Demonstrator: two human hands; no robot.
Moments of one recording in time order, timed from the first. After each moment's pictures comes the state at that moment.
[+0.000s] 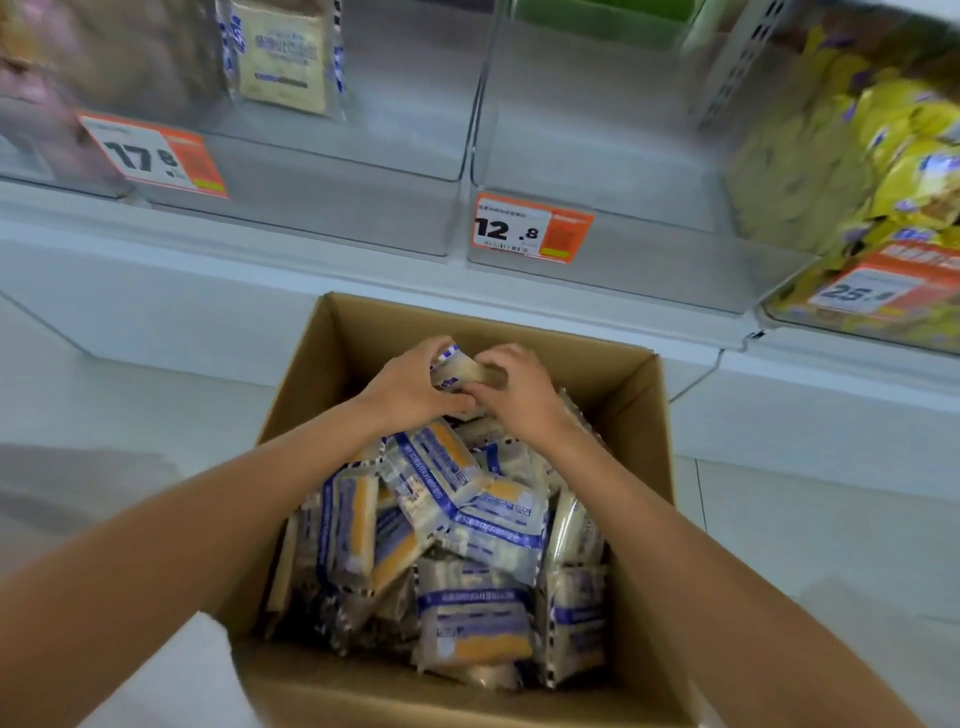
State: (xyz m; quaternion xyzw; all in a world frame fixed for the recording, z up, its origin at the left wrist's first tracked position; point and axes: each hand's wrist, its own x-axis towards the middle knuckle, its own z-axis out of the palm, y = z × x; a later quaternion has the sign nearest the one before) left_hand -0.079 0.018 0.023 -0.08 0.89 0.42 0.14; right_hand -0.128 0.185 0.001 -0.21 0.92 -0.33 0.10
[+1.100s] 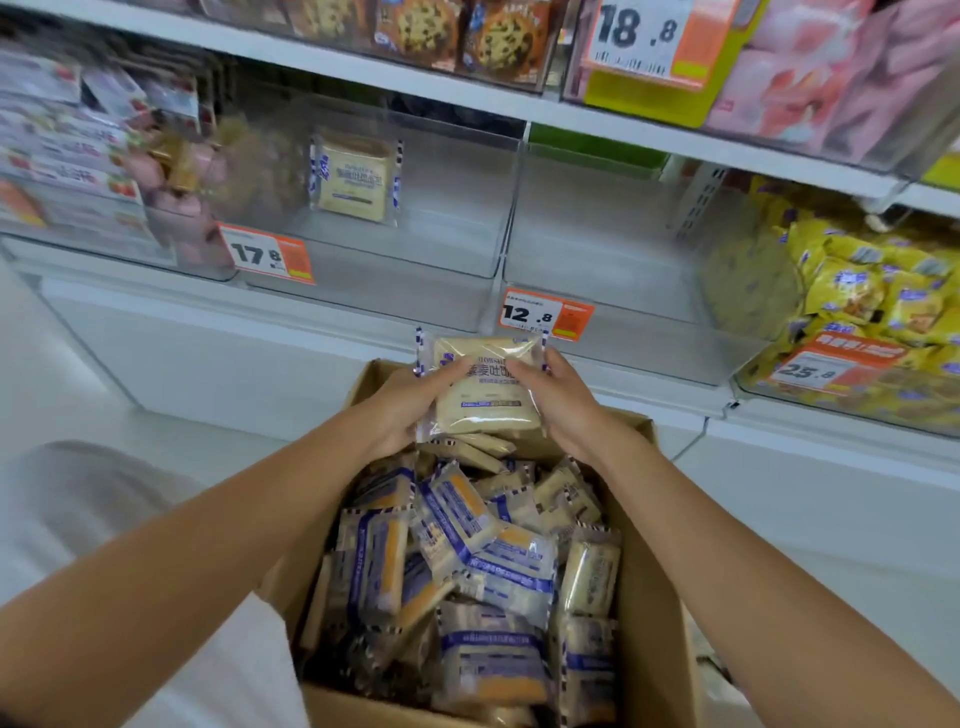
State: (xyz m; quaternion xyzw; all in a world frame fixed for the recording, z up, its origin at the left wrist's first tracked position) left_hand -0.056 -0.009 0.103 -0.20 0.60 0.77 0.12; right_hand -0.109 0.170 0.122 -0.03 0.70 -0.66 0.25
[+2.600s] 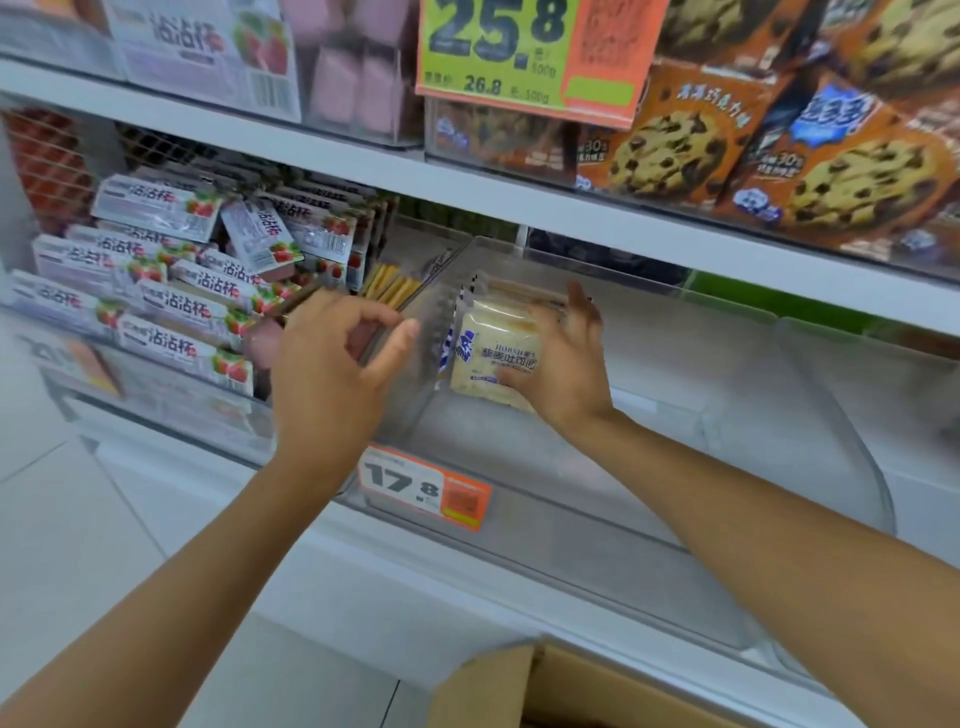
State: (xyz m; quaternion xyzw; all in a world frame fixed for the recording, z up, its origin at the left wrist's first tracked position) left_hand -0.177 -0.292 0.143 -0.13 0.81 0.30 -0.49; right_hand -0.350 -0.140 0.120 -0.31 0.91 -0.22 -0.18
